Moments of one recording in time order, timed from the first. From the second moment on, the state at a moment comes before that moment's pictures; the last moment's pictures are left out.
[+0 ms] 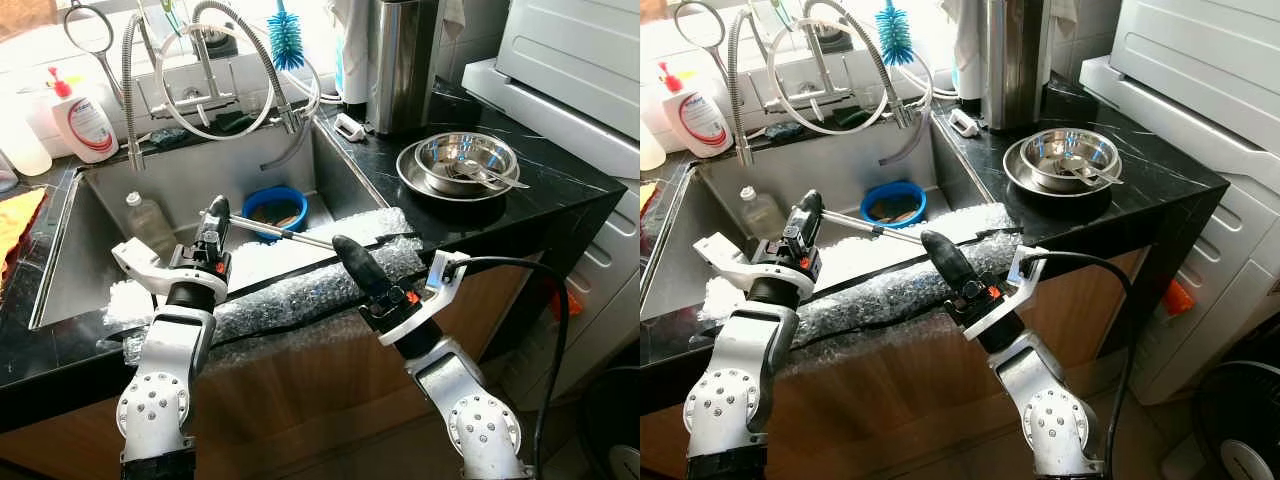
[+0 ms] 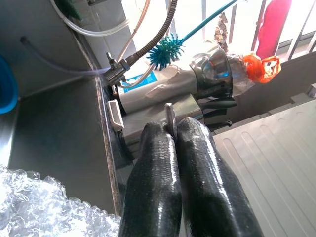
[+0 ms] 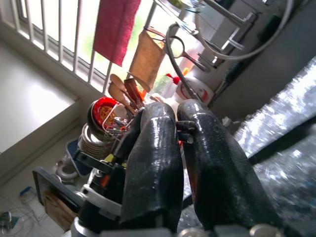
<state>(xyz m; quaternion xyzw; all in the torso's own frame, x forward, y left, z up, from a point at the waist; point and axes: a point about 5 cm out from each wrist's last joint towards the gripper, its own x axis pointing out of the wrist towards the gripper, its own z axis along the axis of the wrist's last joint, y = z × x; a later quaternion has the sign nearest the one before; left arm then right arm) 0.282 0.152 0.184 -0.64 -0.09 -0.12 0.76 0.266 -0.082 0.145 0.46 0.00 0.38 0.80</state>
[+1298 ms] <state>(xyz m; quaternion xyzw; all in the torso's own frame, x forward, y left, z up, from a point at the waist) 0.286 0.230 0.239 -0.36 -0.31 0.12 0.87 0.286 -0.104 0.174 0.22 -0.10 0.24 0.94</state>
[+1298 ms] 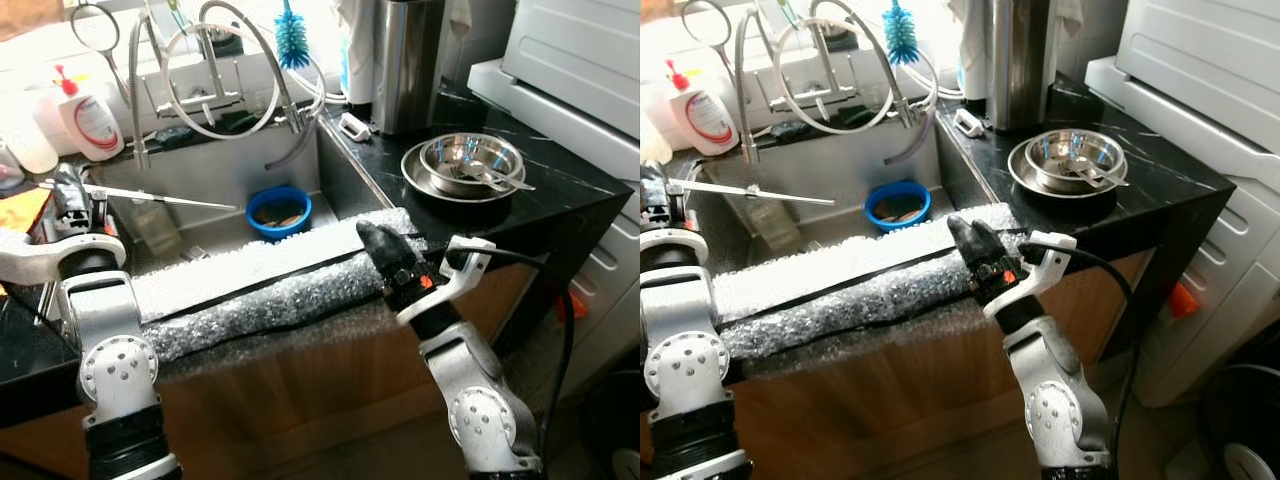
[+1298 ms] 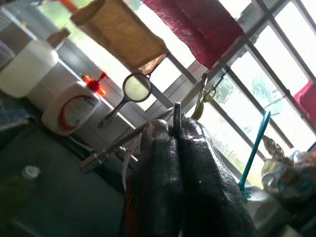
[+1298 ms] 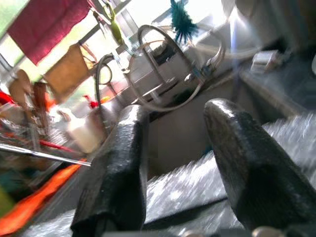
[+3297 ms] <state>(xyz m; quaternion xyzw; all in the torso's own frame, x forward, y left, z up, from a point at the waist) 0.312 0.197 0.143 -0.02 -0.12 0.11 0.99 0.284 -0.100 0.155 0.01 -0.15 0.17 0.97</state>
